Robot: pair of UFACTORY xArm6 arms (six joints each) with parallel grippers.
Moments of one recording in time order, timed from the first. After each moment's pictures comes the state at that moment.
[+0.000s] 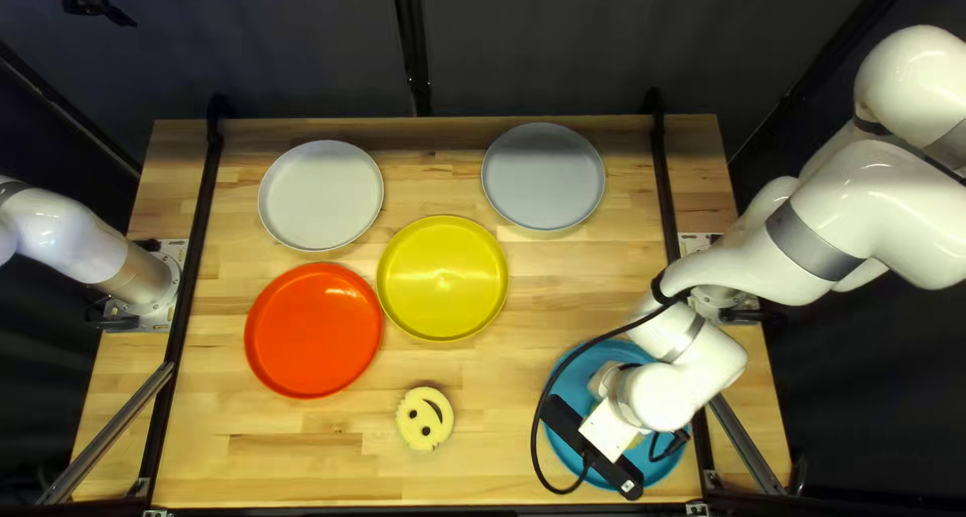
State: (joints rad) left arm 1.20 -0.65 -1.02 -0.12 1.45 1.59; right arm 0.74 -0.17 -0.45 -0.12 0.71 -0.02
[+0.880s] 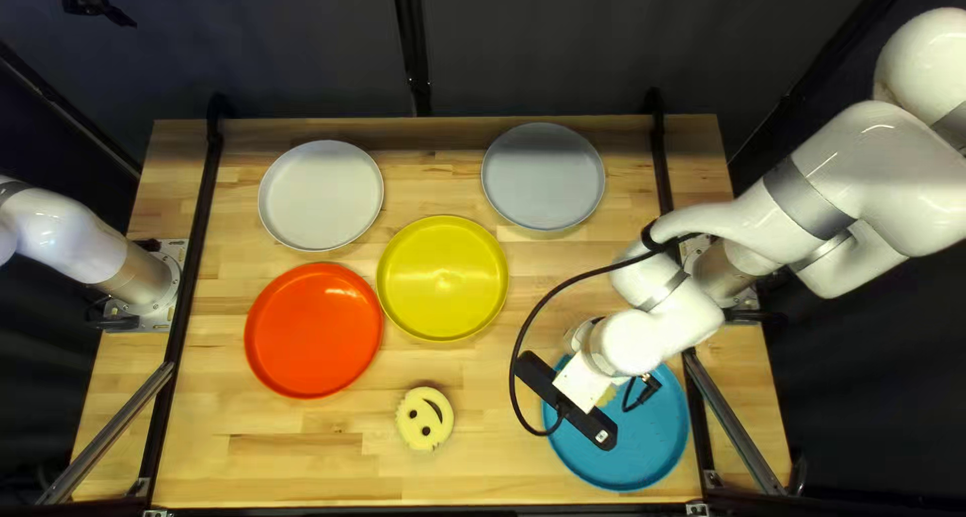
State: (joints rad) left arm 1.20 -0.65 -1.02 -0.12 1.45 1.59; right arm 0.67 -0.25 -0.41 -0.19 0.76 -0.11
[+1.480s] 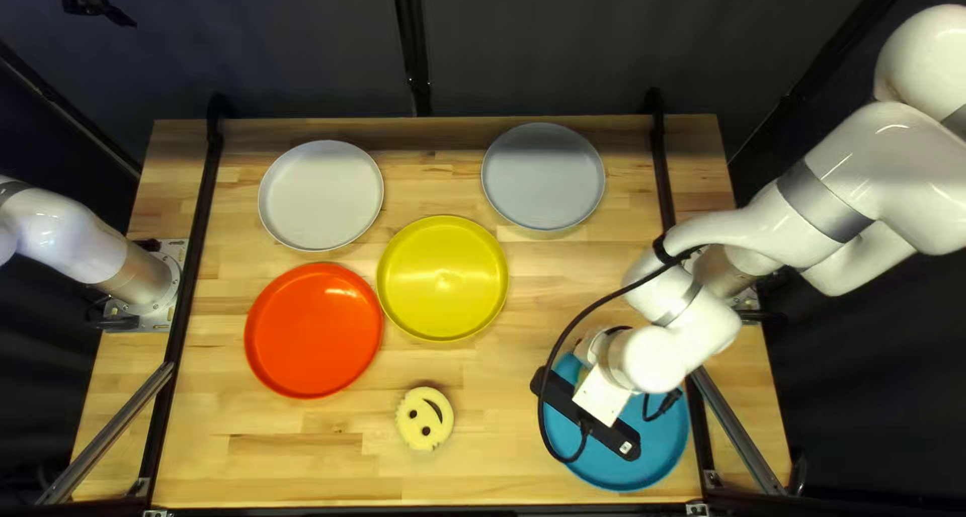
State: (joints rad) left arm 1.20 -0.65 -1.02 -0.12 1.45 1.59; right arm 0.70 -0.26 -0.40 -0.20 0.79 -0.15
